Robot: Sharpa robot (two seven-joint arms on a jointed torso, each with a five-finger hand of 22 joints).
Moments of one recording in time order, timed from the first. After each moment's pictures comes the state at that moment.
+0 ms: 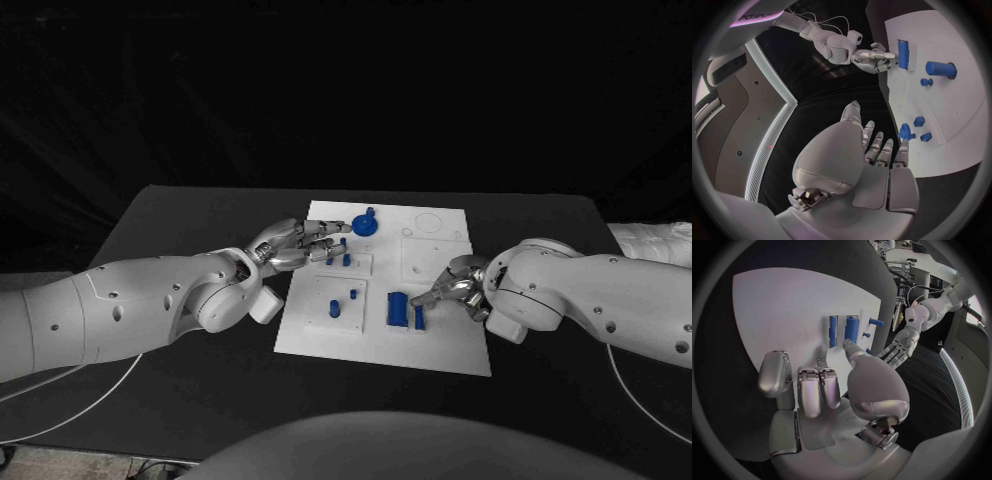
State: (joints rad) left arm 1.11 -0.84 -0.23 1.46 -0.33 -0.10 0.47; left_hand 1.58 0.16 -0.21 0.28 0.40 0.56 0.17 0.07 0.05 0.11 0.14 0.33 0.04 0.06 0.15 0.05 0.02 0.16 0.04 0.29 0.03 0.09; right arm 1.20 -0.79 -0.22 1.57 -0.80 -0.08 -0.62; right_hand 1.00 -0.06 0.22 0.07 0.08 0.86 0.07 0.31 1.02 1.47 -0.02 1.57 1.31 1.47 -0.07 1.57 1.31 0.07 1.38 0.05 1.19 1.31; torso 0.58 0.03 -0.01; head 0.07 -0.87
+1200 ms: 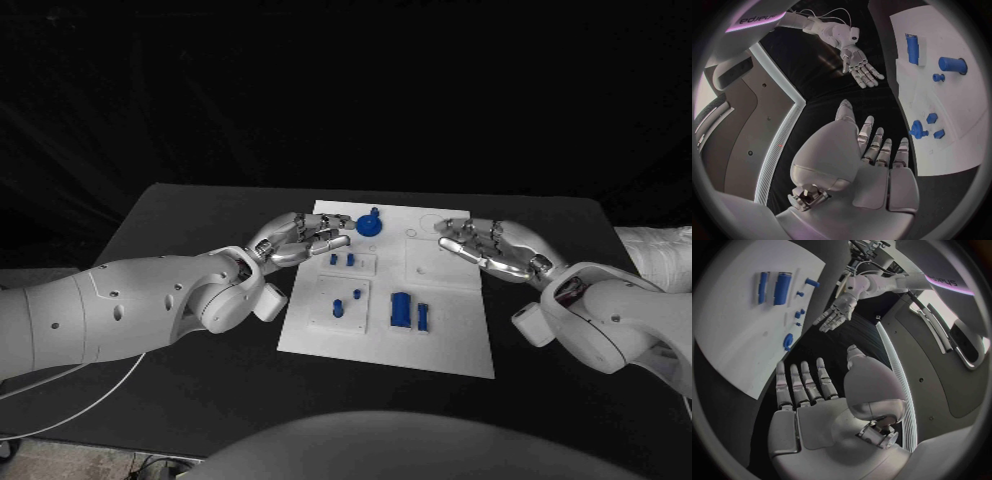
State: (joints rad) left arm 1.10 -0.86 -0.23 1.49 -0.33 -0.16 0.58; left_hand 1.45 0.16 -0.30 0.29 0.22 0.66 0.14 0.09 0.06 0.18 0.11 0.38 0.05 0.06 0.10 0.06 0.02 0.16 0.05 0.24 0.04 0.10; right arm 1.16 -1.04 -0.22 1.74 -0.63 -0.41 0.27; right_hand 1.03 0.00 -0.02 0.28 0.09 0.43 -0.09 0.07 0.41 0.16 0.04 0.12 0.49 0.10 0.09 0.08 0.19 0.10 0.13 0.25 0.04 0.55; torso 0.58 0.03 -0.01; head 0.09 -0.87
